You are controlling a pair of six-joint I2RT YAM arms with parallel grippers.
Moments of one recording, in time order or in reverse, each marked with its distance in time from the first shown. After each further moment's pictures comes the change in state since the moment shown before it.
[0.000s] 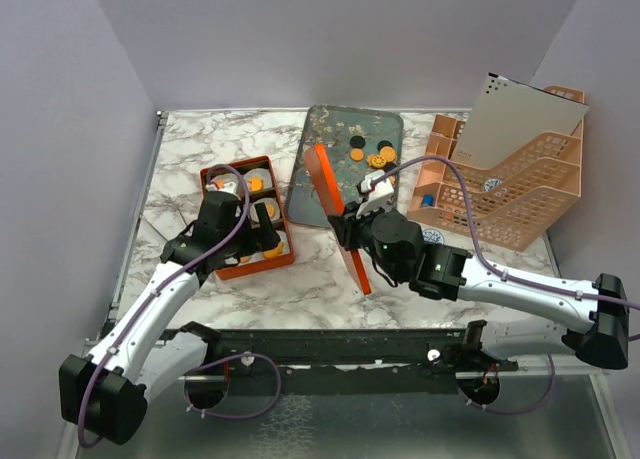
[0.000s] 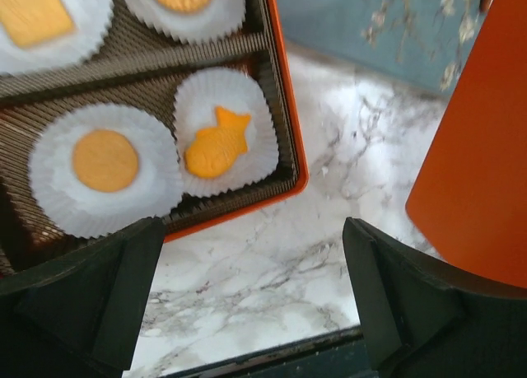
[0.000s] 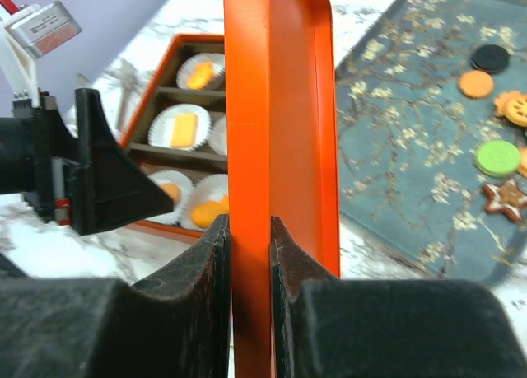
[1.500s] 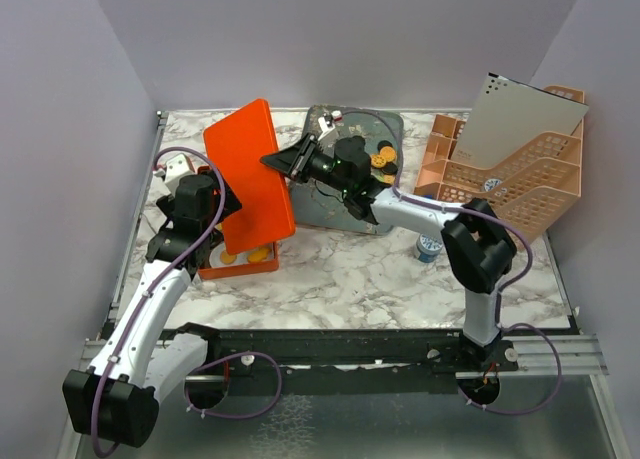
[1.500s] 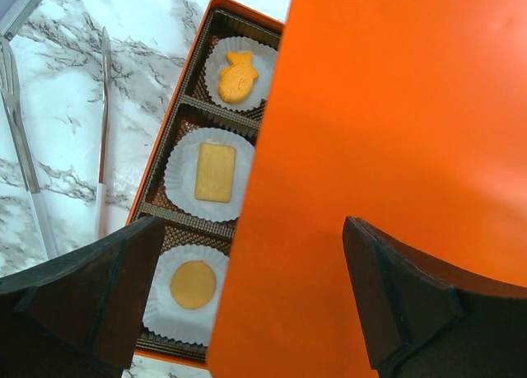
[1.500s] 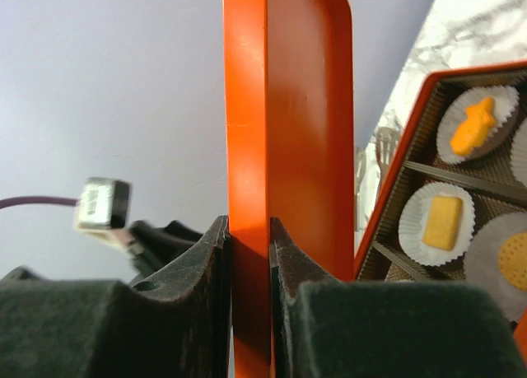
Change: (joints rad) left arm 0.145 -0.025 0.104 0.138 -0.503 0.003; right arm -0.393 0.737 0.452 0.605 -0.873 0.807
